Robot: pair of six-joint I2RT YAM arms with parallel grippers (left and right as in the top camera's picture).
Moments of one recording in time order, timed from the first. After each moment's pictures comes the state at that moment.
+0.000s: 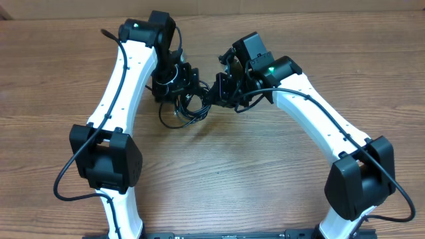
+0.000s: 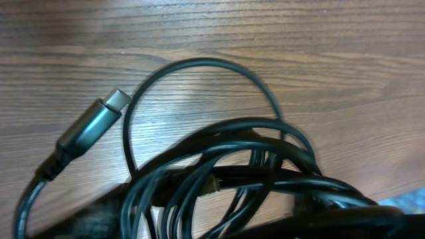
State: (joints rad) left arm -0.22 2.07 2.00 -1.49 0.37 -0.32; right arm 0.49 1.87 1.60 -0.81 -0.65 0.58
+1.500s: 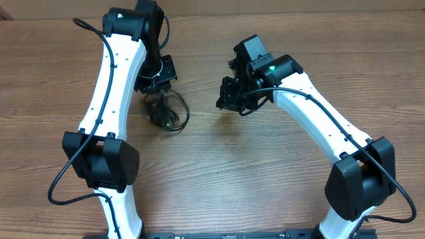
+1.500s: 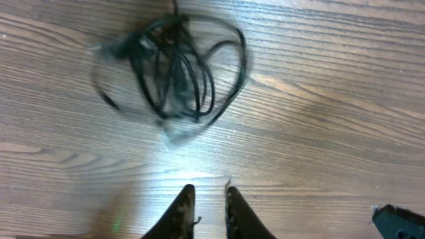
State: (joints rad) left arm -0.19 2.07 2.16 -1.65 0.10 -0.47; right arm 0.49 1.87 1.62 -0.95 -0.47 0.62
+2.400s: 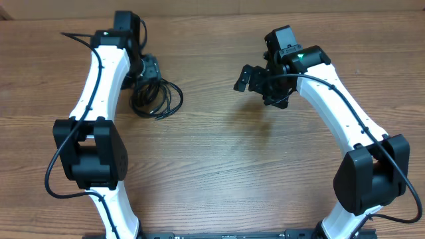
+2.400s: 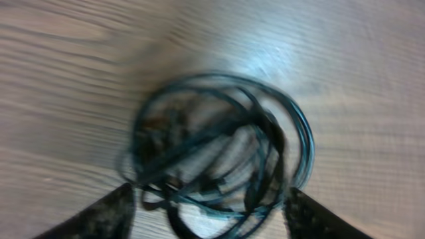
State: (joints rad) left arm -0.05 2.08 1.83 -1.10 0.01 -0.29; right arm 0.32 1.87 1.62 -1.01 -0.29 0.62
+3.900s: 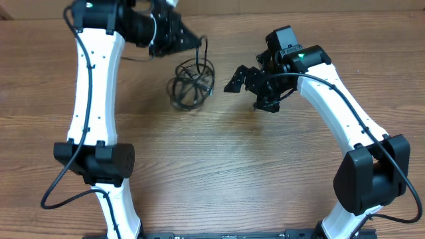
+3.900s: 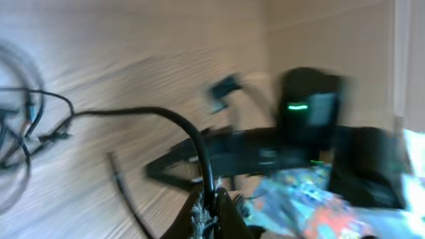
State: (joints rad) left arm -0.10 2.11 2.50 -1.47 0.95 -0.23; right arm 0.31 1.87 1.62 -1.01 -0.56 0.62
